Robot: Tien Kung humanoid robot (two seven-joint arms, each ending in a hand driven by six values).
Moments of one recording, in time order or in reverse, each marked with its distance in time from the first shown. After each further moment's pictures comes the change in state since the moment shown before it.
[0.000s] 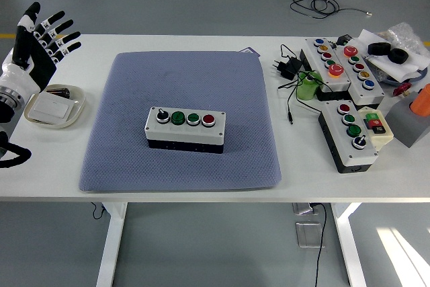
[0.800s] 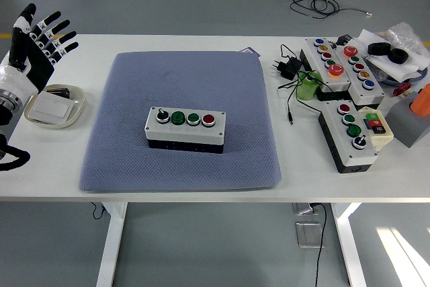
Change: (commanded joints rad) left arm 0.018 0.001 -0.009 0.002 -0.023 -0.003 -0.017; right arm 0.016 -0.001 0.002 0.000 0.007 0.002 0.007
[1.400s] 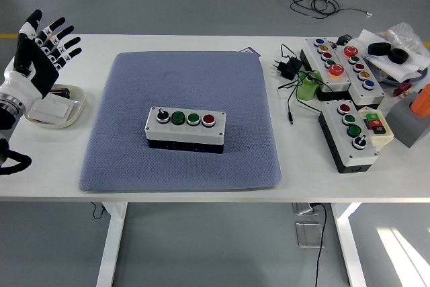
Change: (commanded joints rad) left arm 0.010 -0.008 0.005 0.001 -0.001 -0.024 0.005; right arm 0.001 0.004 -0.002 0.000 0.011 0.000 -0.002
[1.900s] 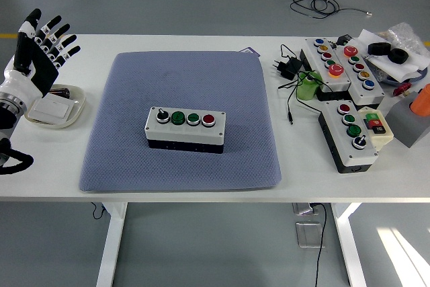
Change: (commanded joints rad) left arm -0.006 -0.004 0.008 0.002 0.001 0.016 -0.012; right arm 0.001 -0.003 0.005 0.000 -0.007 0.001 0.002
